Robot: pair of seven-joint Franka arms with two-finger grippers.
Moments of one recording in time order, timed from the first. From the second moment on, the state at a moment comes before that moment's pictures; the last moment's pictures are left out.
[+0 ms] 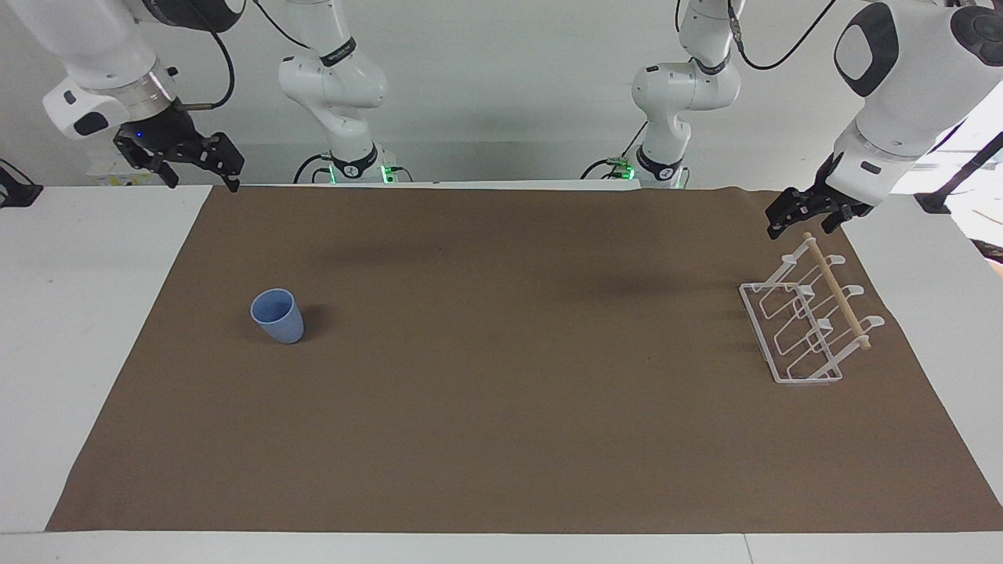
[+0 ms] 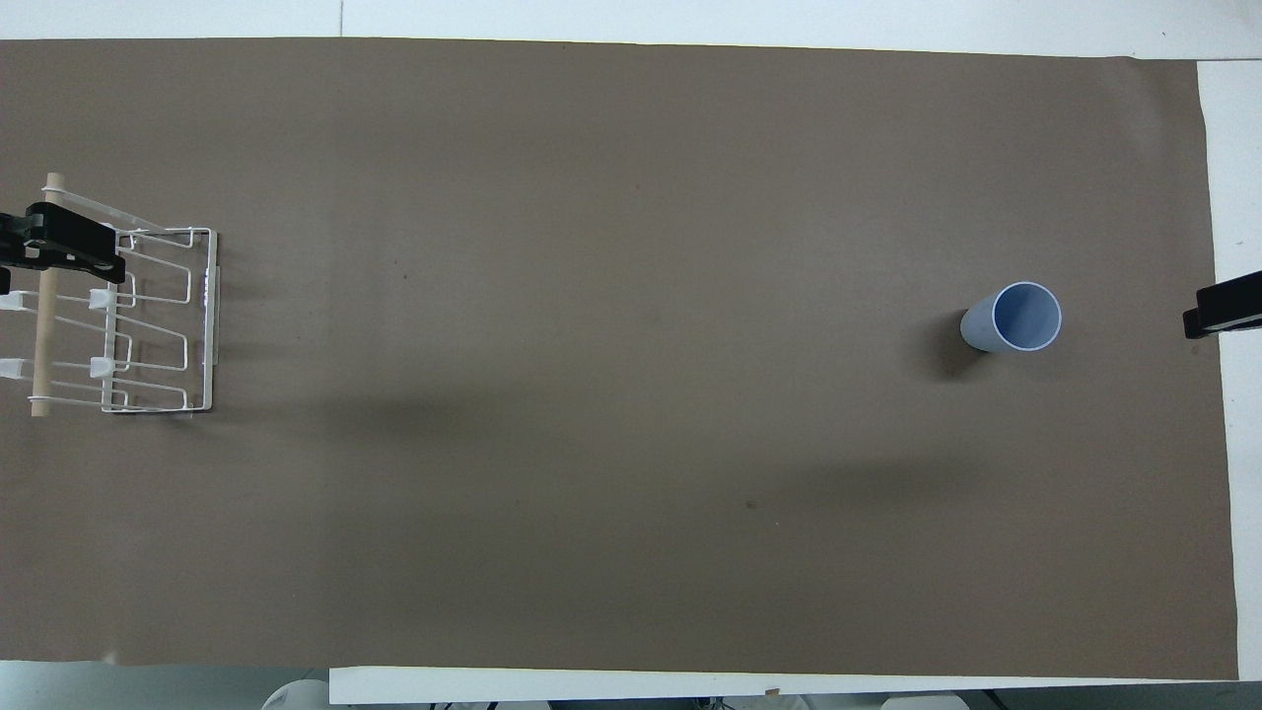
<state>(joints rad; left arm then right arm) -0.06 0.02 -0.02 -1.60 0.01 1.53 -0.09 -0.18 -0.08 0.05 -1.64 -0.05 1.48 -0.10</state>
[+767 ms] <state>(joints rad) -0.04 0.02 -0.02 -1.60 0.01 1.52 -0.09 -0.19 0.04 0.05 -1.98 -0.05 1.94 -0.18</state>
